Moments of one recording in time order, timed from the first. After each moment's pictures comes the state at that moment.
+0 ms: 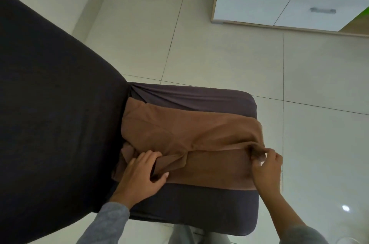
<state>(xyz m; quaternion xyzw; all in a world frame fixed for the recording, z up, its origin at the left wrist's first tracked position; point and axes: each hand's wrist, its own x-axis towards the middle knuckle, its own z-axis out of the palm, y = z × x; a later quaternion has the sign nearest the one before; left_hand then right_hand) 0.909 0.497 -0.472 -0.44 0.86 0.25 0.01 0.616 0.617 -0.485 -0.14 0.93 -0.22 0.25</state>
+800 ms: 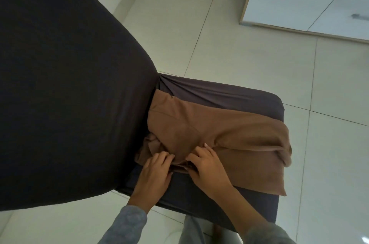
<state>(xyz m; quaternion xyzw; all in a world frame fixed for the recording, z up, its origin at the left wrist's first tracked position) 0.937 0.533 -0.489 -0.49 0.86 0.16 -0.02 0.755 0.566 -0.485 -0.71 0.64 -0.21 0.22</state>
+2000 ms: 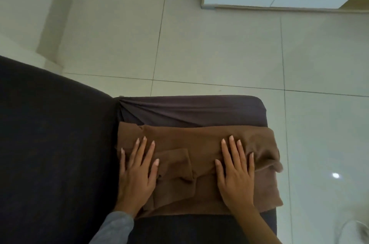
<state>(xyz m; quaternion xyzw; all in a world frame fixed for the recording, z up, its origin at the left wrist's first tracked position) 0.898 0.429 -0.508 -0.48 0.86 0.15 0.05 0.685 0.563 -0.523 -0.44 0.88 -0.11 0.15</state>
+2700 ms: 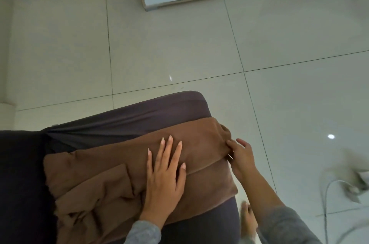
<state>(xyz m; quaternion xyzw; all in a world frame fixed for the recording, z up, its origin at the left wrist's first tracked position) 0.727 0.516 -0.509 -0.36 0.91 0.18 0.07 0.541 0.612 -0.541 0.29 0.68 -0.53 0.42</state>
